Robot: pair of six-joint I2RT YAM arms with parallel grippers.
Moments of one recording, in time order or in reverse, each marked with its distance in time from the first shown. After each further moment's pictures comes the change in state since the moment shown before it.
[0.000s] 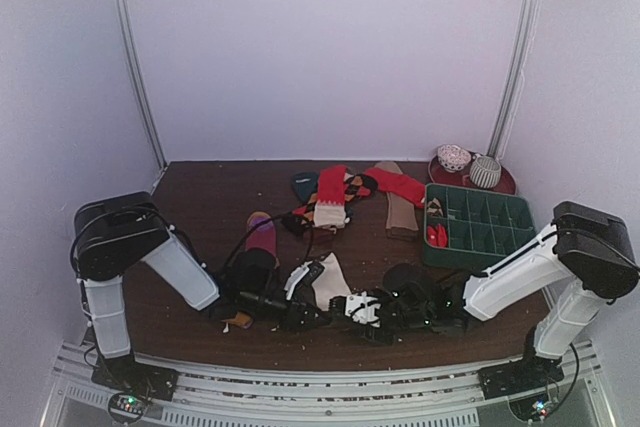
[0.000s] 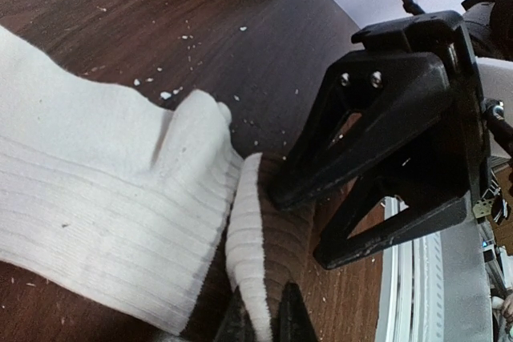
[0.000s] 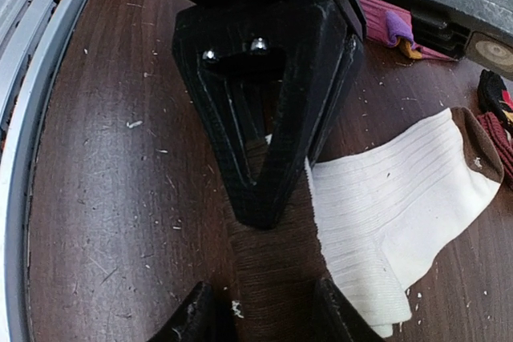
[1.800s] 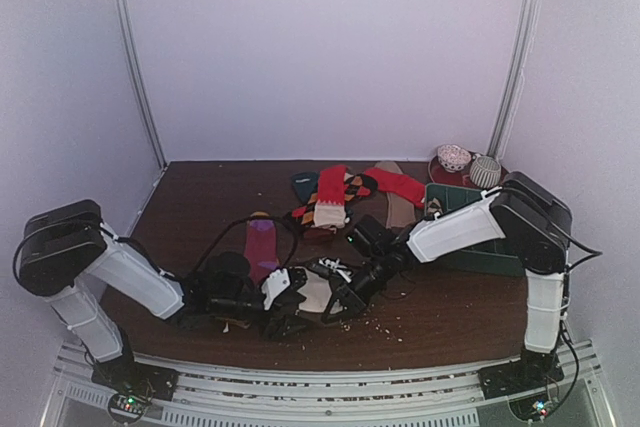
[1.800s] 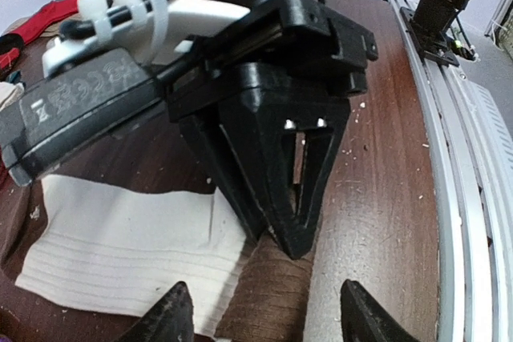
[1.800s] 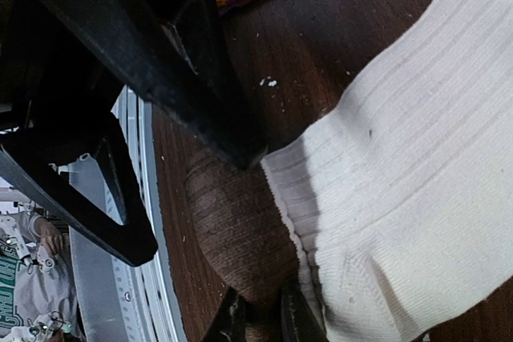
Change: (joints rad) left arm -0.048 -0.327 -0.177 -0.064 -0.285 0.512; right arm -0.236 0.362 0.568 -0.667 -0.727 0.428
